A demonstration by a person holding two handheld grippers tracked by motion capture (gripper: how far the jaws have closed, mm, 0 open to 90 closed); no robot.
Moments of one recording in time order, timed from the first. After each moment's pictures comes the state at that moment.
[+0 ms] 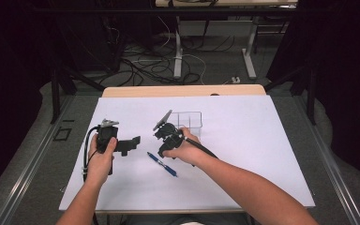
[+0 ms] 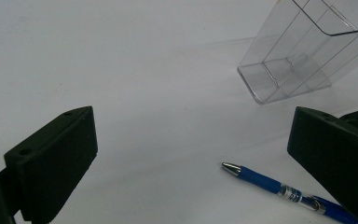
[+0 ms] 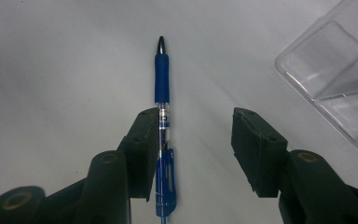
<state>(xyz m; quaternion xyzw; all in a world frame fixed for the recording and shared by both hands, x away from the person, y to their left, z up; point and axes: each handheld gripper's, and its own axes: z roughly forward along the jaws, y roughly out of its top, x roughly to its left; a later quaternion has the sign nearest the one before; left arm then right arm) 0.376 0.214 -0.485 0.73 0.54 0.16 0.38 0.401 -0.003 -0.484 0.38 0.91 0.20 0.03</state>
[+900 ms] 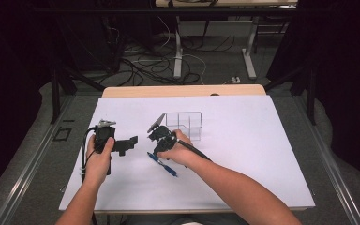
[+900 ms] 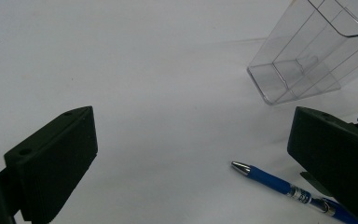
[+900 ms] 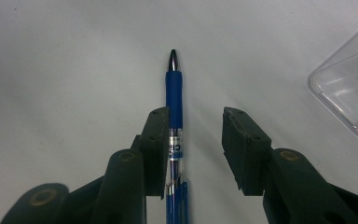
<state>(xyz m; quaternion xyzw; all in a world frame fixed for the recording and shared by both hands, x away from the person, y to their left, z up) 0.376 0.220 -0.487 0.72 0.55 0.16 0.38 0.409 0.017 -0.505 0.37 0.91 0.19 0.02</state>
